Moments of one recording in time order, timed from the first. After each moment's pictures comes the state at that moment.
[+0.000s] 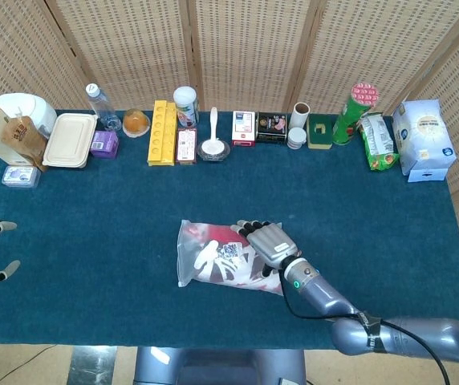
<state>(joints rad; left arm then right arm) -0.12 -1.05 -0.08 -1.59 1.53 1.50 0.02 0.95 -1.40 0.15 -1.78 -0.70 0.80 -0.64</state>
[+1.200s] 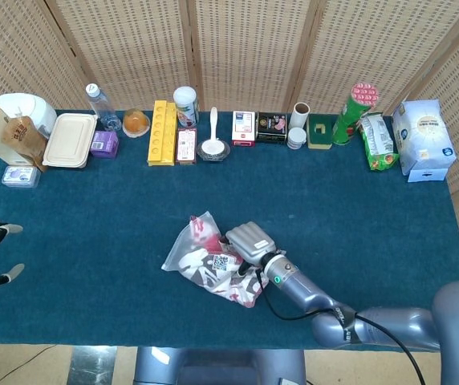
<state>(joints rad) -0.13 -1.02 -0.06 -1.64 1.54 1.48 0.03 1.01 -1.50 0.14 -1.66 -0.87 0.77 -0.30</state>
